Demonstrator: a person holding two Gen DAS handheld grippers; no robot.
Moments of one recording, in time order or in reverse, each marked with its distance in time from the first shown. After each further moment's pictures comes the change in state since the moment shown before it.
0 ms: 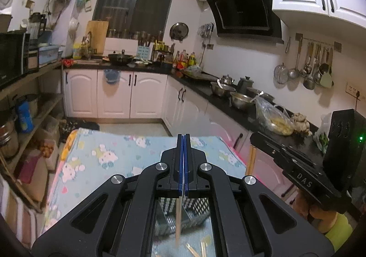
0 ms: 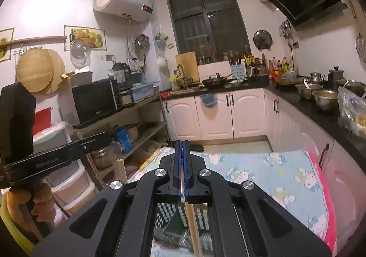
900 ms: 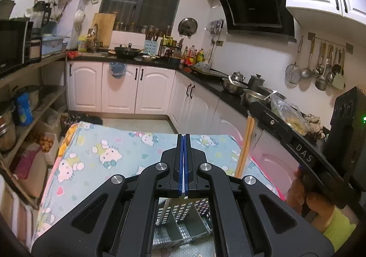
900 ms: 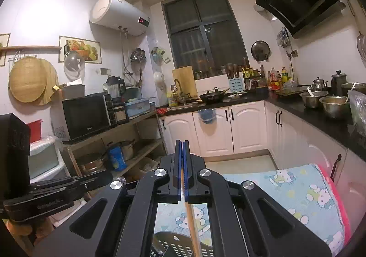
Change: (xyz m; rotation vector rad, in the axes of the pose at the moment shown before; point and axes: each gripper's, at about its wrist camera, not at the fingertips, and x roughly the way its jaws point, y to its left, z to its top) left arm 0.047 0.037 -0.023 -0.042 0.024 0.024; right arm 0.070 -0.013 -0.007 0.017 -0.105 -0.012
